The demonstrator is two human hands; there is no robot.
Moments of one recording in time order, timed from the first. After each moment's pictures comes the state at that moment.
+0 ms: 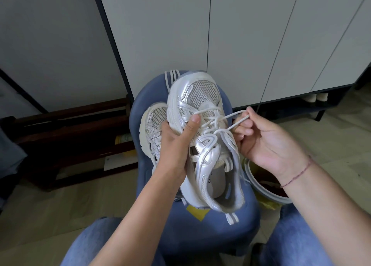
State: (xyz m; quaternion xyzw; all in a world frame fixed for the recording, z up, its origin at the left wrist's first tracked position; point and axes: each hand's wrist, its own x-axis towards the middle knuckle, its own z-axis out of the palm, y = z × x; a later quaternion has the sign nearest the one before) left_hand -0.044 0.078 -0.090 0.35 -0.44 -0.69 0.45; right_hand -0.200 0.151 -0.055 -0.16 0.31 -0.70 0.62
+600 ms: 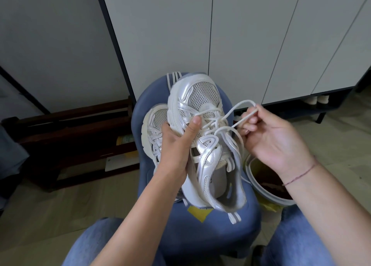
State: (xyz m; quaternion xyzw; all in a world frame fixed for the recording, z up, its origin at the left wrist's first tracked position) left_hand -0.041 0.081 -0.086 0.36 -0.44 -0.69 0.45; right_hand -0.203 0.151 -0.052 -0.18 0.31 -0.73 0.59
